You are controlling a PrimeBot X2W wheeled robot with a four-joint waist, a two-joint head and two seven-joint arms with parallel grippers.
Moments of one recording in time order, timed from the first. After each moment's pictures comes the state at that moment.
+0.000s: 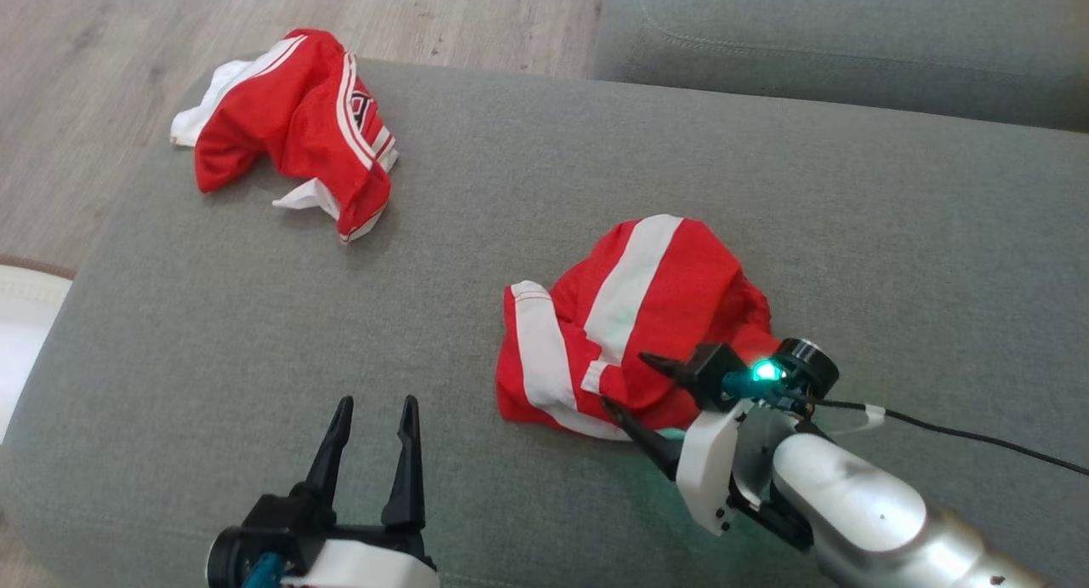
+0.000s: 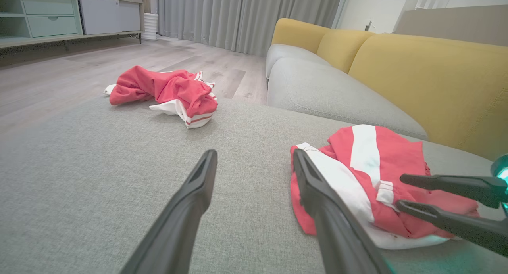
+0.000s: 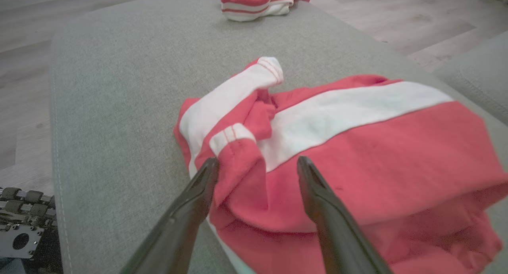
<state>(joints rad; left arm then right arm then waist) 0.00 0.20 -0.49 0.16 -0.49 0.18 -0.25 -0.53 -0.27 1.00 0.62 0.43 0.13 0.00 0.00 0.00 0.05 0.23</state>
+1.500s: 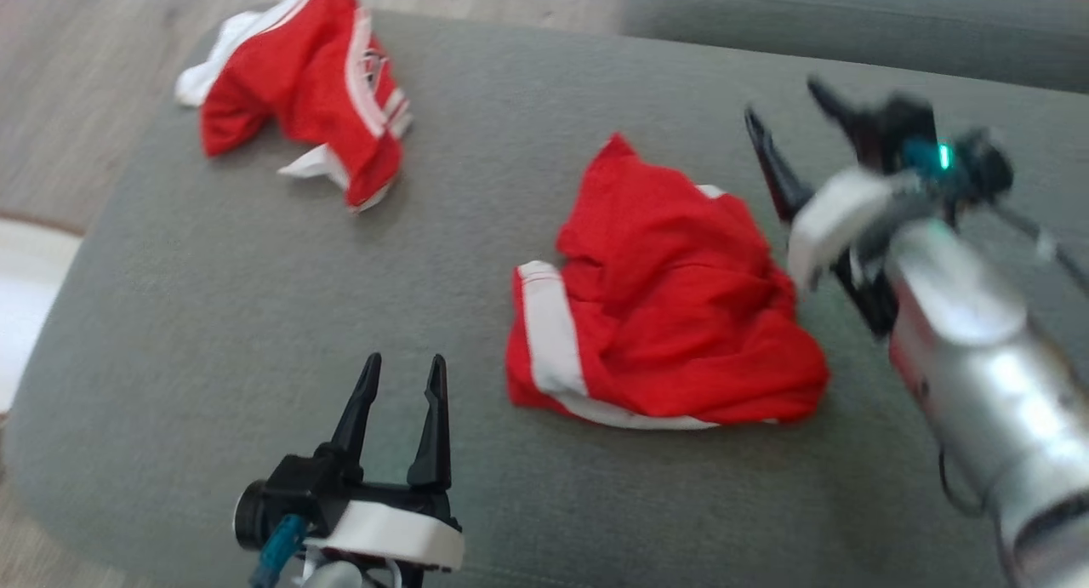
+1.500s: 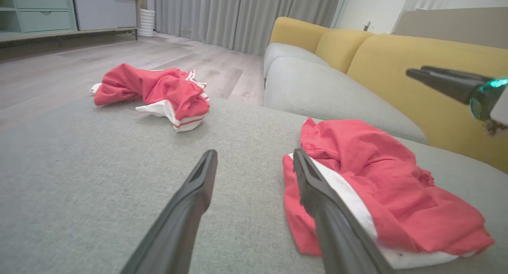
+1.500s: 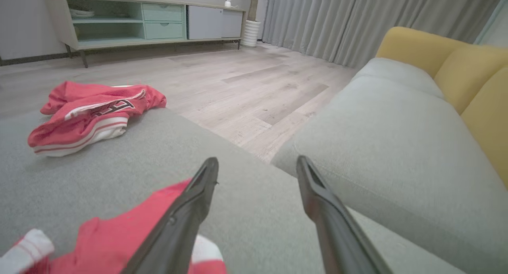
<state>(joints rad) -0.07 0.14 -0.48 0.20 -0.46 0.12 -0.25 -0.91 -0.21 0.62 1.06 0.31 0.13 -0.25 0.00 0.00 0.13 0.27</state>
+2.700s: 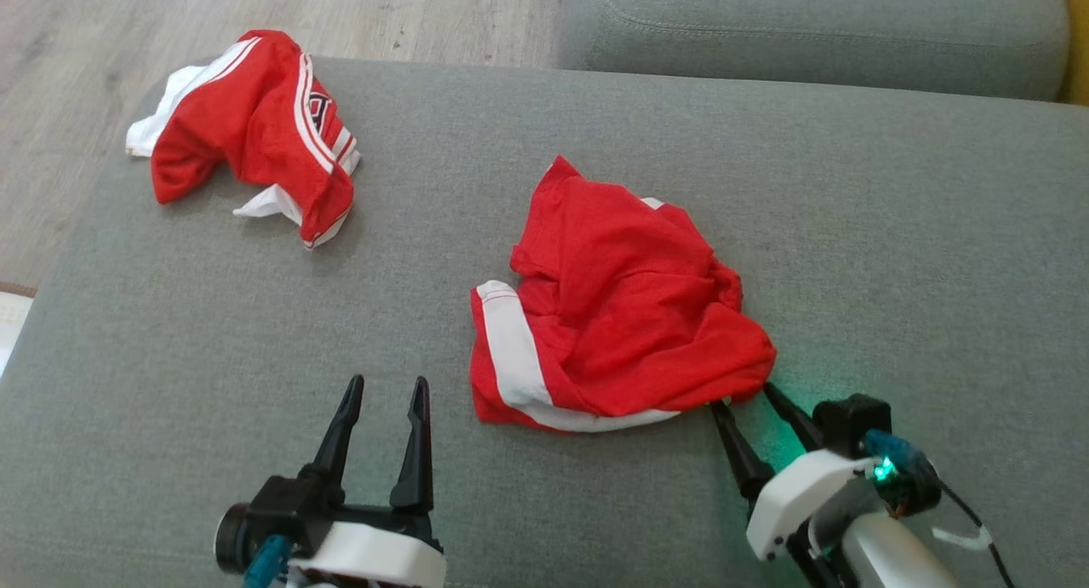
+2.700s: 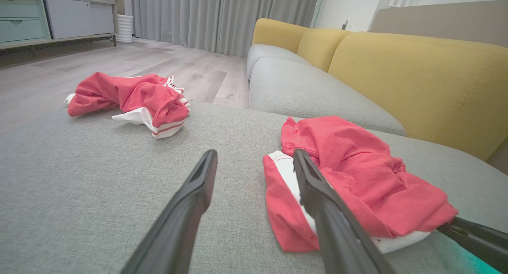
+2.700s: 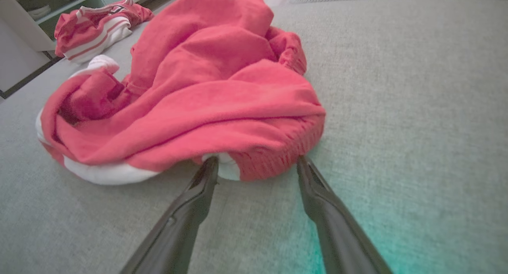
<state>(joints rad) -0.03 0.17 -0.46 0.18 -0.45 0.12 -0.25 -0.19 -0.10 0.33 0.66 0.28 0.13 -0.12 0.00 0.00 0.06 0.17</state>
